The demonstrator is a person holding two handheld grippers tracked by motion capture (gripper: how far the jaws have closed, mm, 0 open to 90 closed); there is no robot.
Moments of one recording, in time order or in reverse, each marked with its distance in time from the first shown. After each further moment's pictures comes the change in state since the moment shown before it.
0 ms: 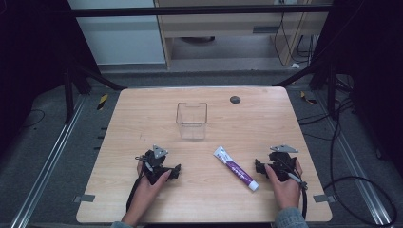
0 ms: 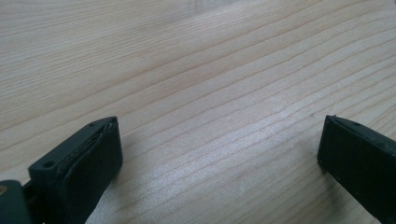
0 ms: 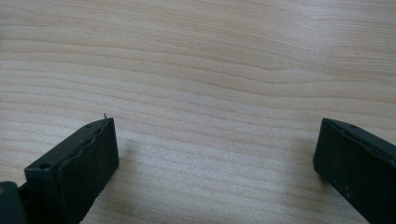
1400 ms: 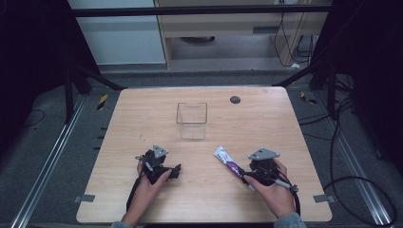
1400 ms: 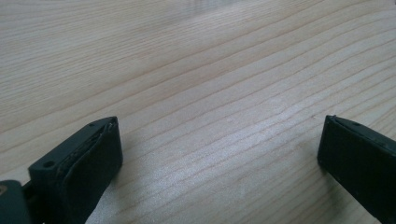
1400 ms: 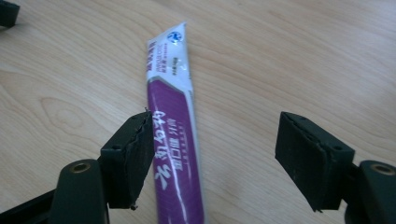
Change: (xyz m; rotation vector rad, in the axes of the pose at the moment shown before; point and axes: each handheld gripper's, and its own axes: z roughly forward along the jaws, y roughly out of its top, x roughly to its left) left arm 0.000 0.001 0.001 0.000 -0.001 0.002; right arm 0.075 0.023 -0.062 0.000 0.200 -0.281
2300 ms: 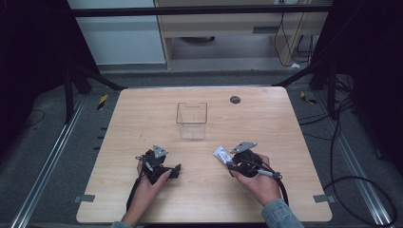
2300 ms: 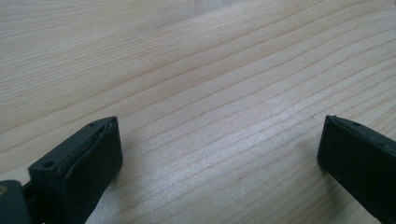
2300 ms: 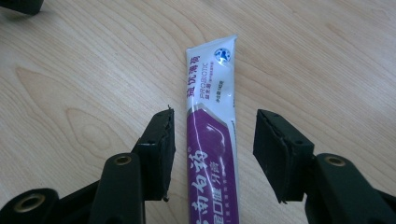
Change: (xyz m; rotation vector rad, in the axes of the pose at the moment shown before) left arm 0.000 0.000 0.000 -0.002 -0.001 -0.002; right arm 0.021 0.035 0.027 0.102 0.057 -0.112
